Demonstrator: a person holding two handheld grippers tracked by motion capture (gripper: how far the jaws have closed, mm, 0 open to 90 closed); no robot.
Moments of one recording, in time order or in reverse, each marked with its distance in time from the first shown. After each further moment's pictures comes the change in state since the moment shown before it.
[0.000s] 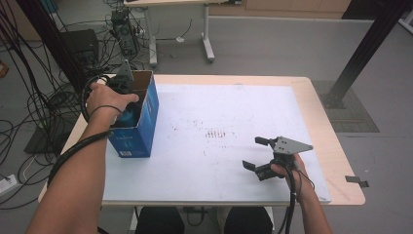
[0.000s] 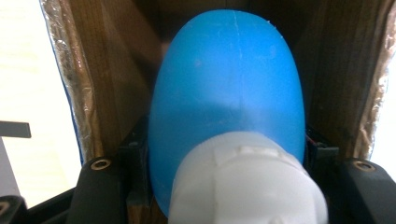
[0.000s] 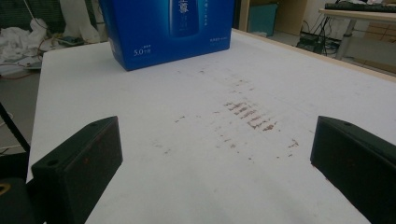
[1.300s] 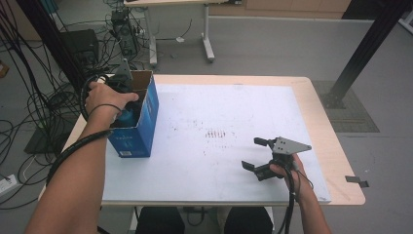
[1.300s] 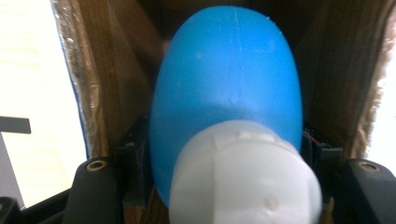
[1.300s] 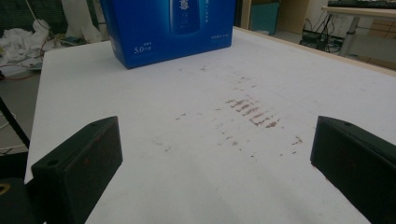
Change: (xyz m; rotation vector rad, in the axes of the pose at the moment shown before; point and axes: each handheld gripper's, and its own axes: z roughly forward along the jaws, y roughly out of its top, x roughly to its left) left arm 0.003 0.003 -0.005 0.010 -0.003 -0.018; right arm -0.003 -0.004 0.004 0.001 0.009 0.007
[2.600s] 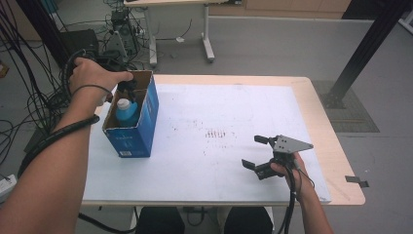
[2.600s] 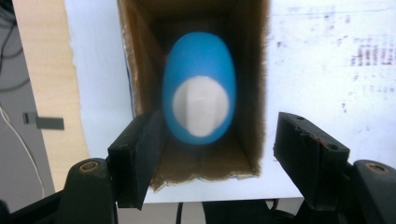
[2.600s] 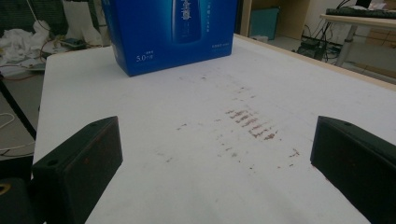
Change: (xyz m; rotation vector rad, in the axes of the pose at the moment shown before) left arm -0.011 -0.030 -0.082 -0.100 -0.017 0.045; right arm 0.002 0.010 -0.003 -0.012 -0.001 -0.018
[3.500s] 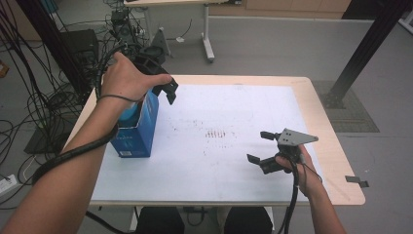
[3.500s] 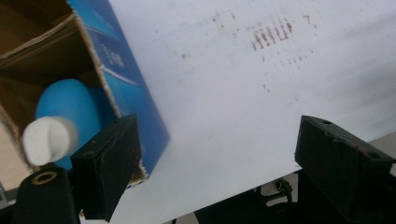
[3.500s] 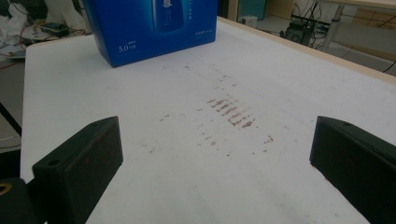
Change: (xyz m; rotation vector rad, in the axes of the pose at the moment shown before) left arm -0.093 -0.039 -0.013 -0.090 -0.071 0.352; right arm -0.004 0.029 -0.010 0.087 -0.049 0.023
